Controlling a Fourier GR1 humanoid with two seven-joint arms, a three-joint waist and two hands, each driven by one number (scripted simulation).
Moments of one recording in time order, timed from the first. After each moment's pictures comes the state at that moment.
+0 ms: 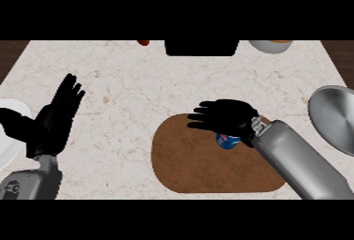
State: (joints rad) left arm -0.16 0.24 0.01 -1.59 0.19 0.14 0.22; right arm -0.64 -0.35 0.57 -1.30 1.20 0.54 -0.54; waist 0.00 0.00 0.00
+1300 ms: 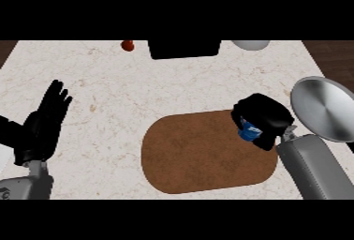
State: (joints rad) left arm -0.11 0.23 0.08 -1.59 0.16 0.13 0.22; right arm -0.42 -0.30 0.22 -1.33 1.19 0.35 -0.39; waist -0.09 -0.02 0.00
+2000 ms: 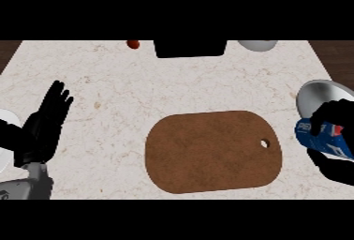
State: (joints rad) left arm -0.10 0.23 0.08 -1.62 0.16 0.12 0.22; right arm -0.11 -0.30 -0.09 -2.13 1.11 0.44 0.03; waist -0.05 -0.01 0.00
